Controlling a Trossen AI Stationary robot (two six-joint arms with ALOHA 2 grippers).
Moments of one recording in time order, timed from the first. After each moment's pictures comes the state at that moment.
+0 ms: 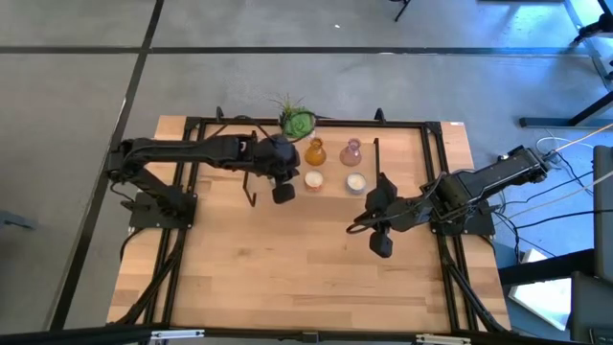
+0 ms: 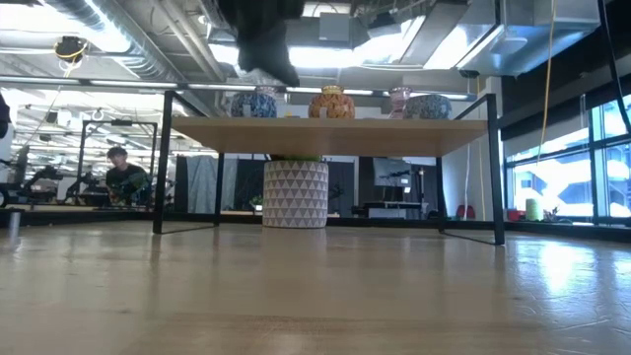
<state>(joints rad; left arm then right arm) 0.14 1.49 1.32 -0.67 -0.12 -0.06 0.45 1.31 1.34 -0.85 0.32 0.60</state>
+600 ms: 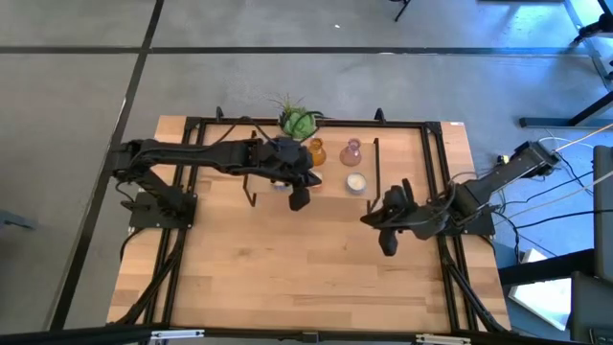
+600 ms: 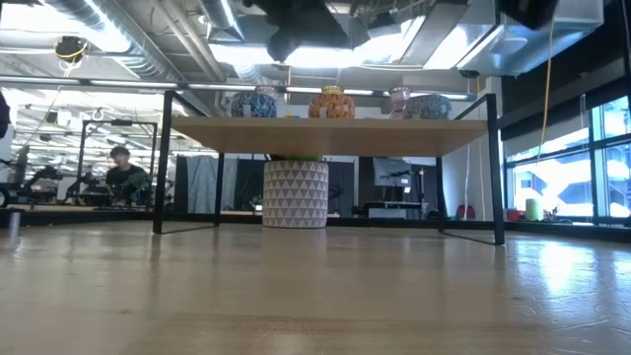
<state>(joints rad) 0.09 1.54 1.34 -0.37 0.03 -0.21 0.55 1.12 1.00 -0.54 0.53 0.82</state>
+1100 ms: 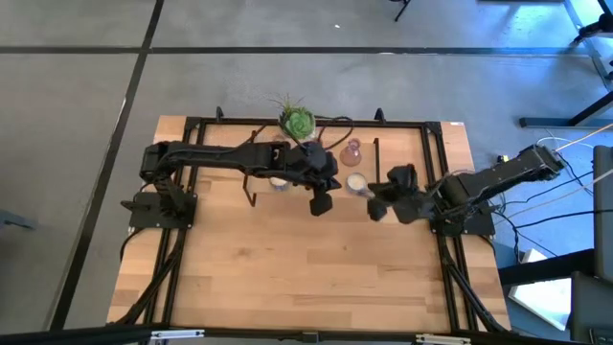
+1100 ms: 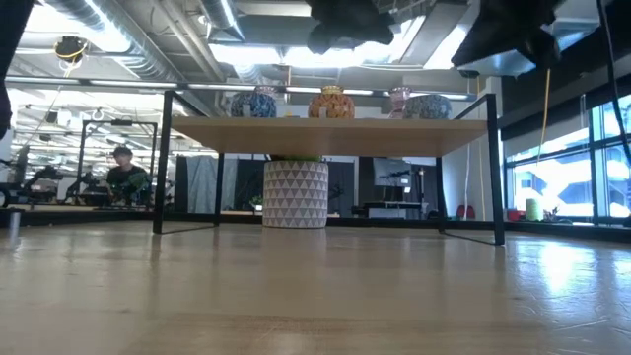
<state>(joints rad) 0.05 1.78 1.65 -0.50 -0.01 -0.15 0.40 1.09 0.92 -0.71 0.78 1.05</state>
